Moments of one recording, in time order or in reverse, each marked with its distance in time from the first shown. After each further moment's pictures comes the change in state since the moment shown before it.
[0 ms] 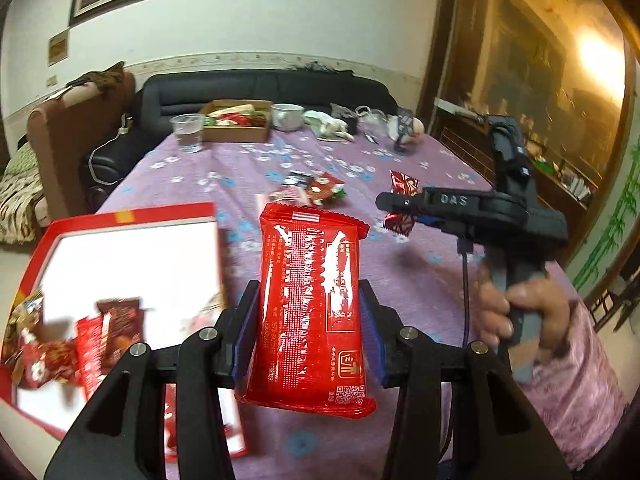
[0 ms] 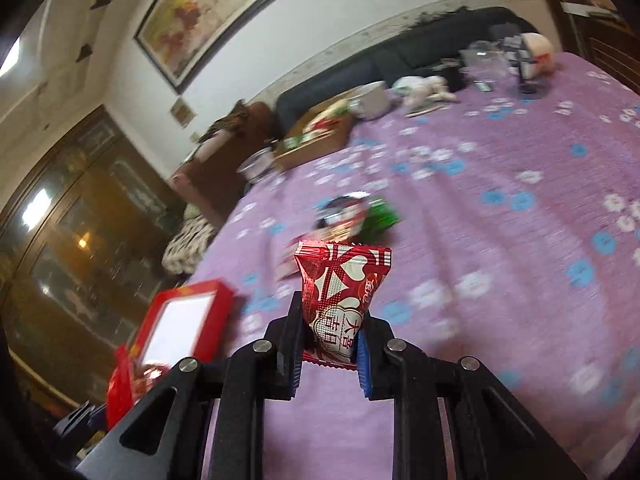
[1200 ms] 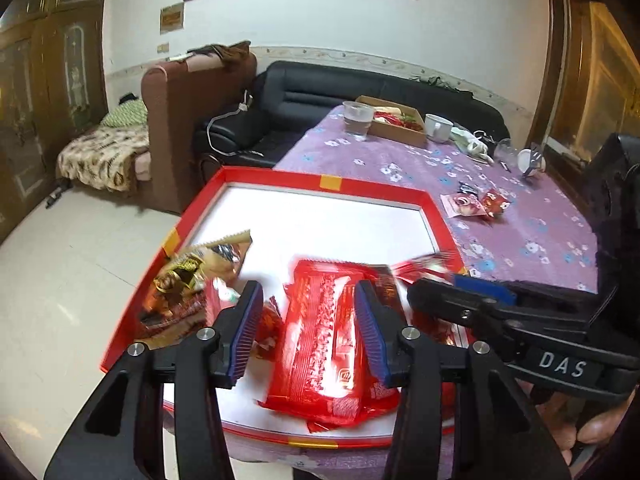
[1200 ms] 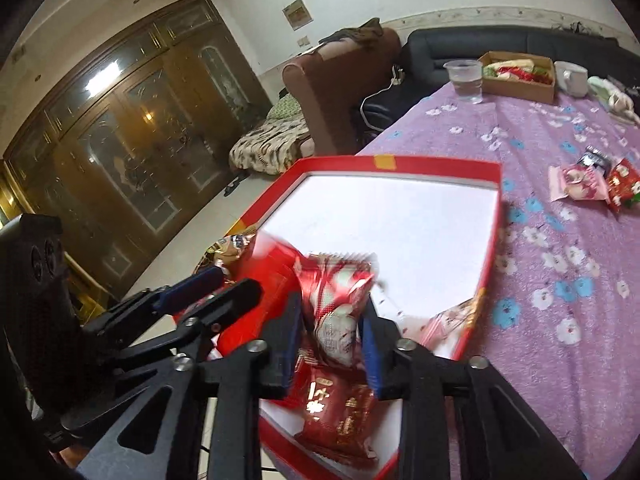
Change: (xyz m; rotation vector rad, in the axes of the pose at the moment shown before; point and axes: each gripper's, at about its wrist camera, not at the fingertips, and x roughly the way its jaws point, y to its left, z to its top) left arm -0.026 0.134 -0.038 -0.187 -0.030 0.340; right arm 0.078 0.212 -0.112 -0.359 0.228 0.156
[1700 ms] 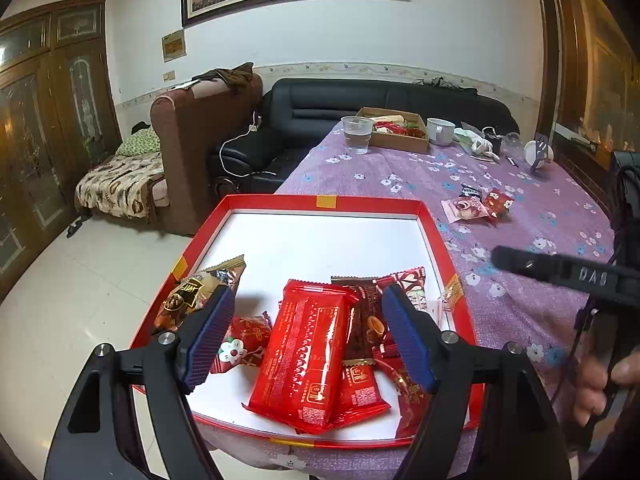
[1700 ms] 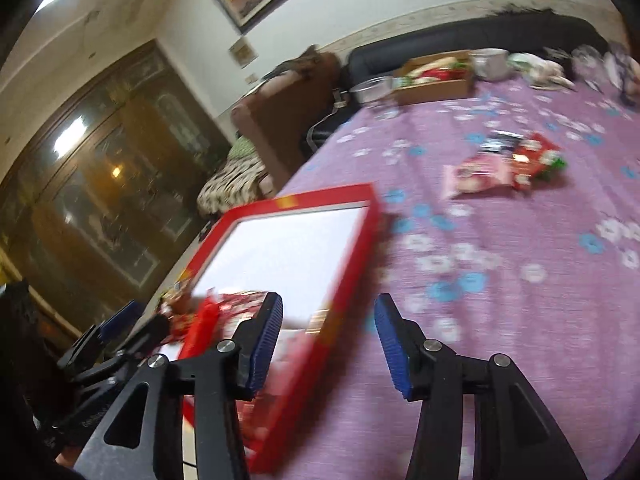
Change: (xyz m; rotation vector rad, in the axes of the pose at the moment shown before) left arm -0.015 -0.024 0.005 0.073 -0.048 0.081; right arm -0.048 -0.091 0.003 0.199 -0.104 -0.073
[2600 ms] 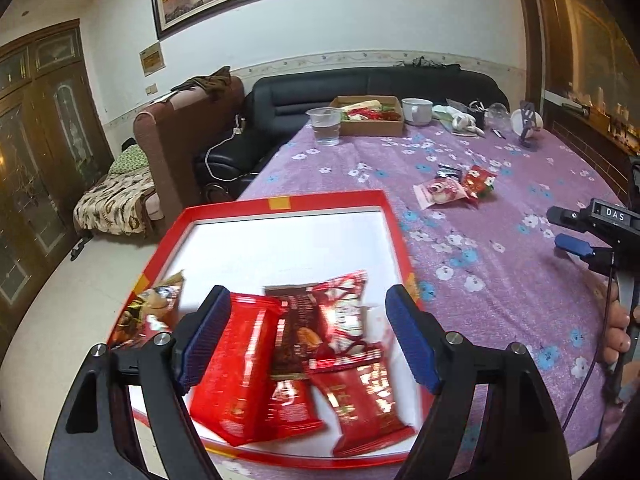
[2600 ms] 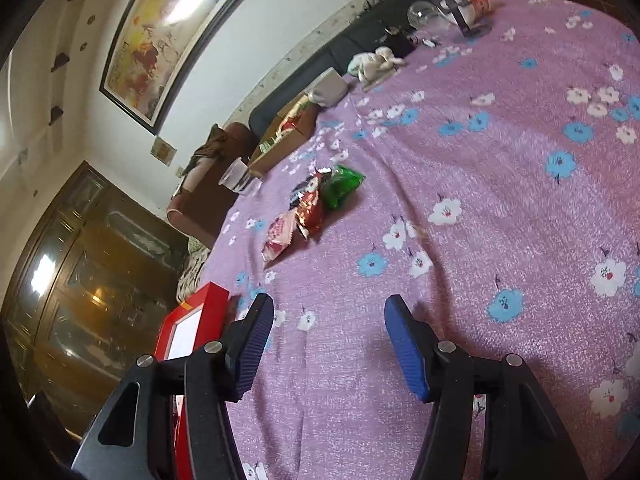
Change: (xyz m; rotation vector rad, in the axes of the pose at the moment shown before) left arm 0.011 -0.060 0.006 0.112 0.029 0.007; right arm -0.065 -0.168 0.002 0.386 -0.178 -0.064
